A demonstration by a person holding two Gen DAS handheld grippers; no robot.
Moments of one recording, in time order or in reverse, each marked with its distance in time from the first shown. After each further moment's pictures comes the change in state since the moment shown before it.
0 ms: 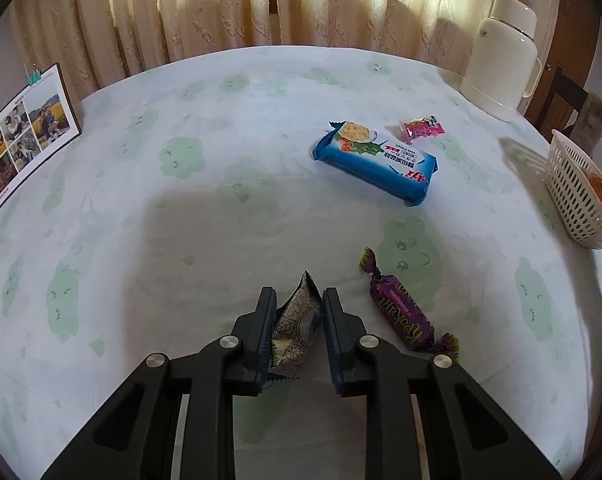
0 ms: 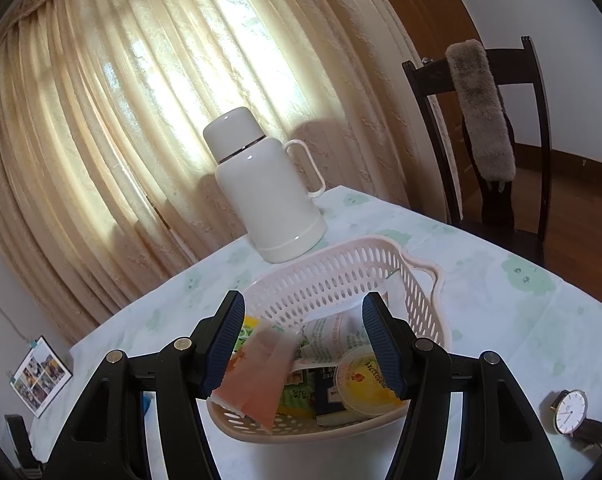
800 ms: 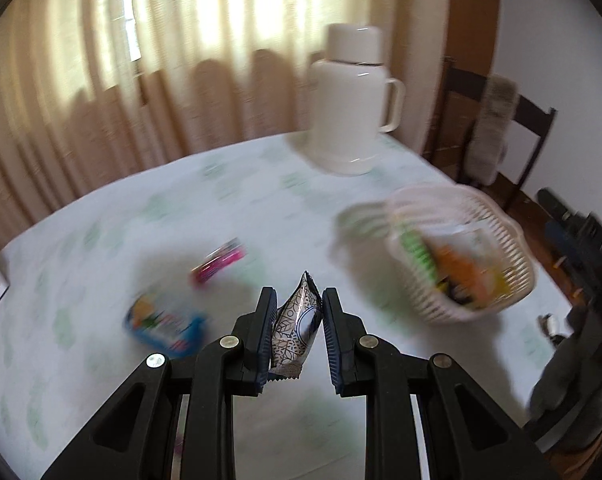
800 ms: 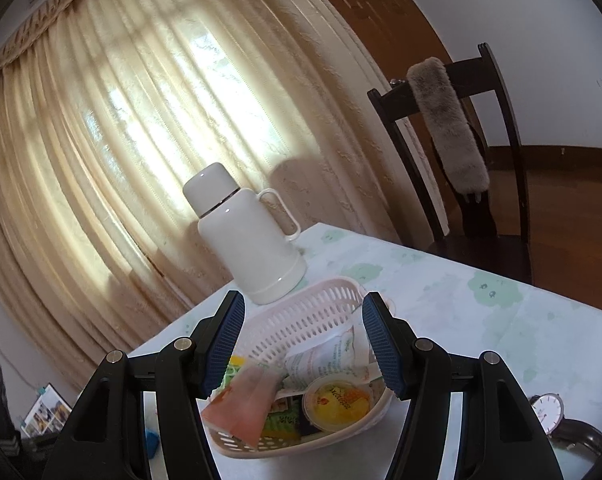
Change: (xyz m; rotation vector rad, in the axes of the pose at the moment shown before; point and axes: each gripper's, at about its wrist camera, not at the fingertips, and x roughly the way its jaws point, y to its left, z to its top) left arm -0.047 -0.182 0.091 0.269 -0.156 -0.211; right arm -0.024 -0.029 0.017 0.115 -0.118 -0.029
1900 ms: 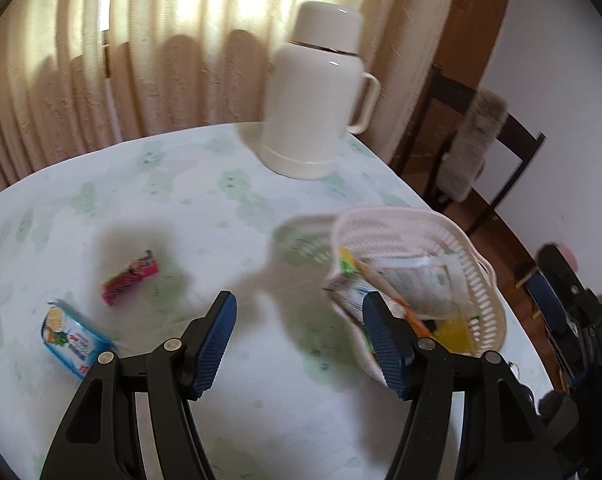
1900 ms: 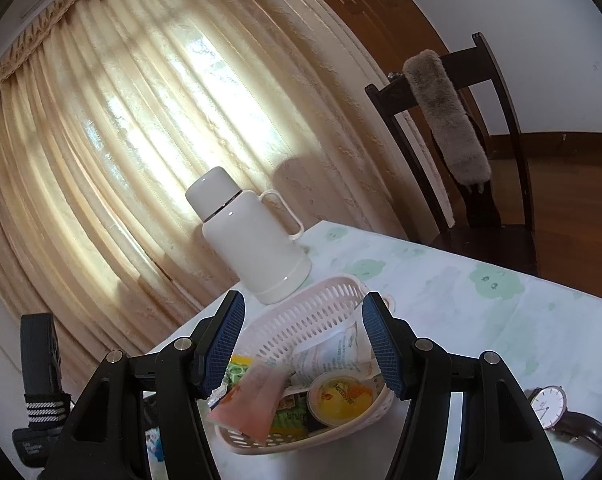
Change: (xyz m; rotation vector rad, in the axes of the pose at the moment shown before) left arm 0.049 -0.018 0.022 -0.115 0.032 -0.114; right arm -0.005 -0.005 0.002 0.040 0.013 0.033
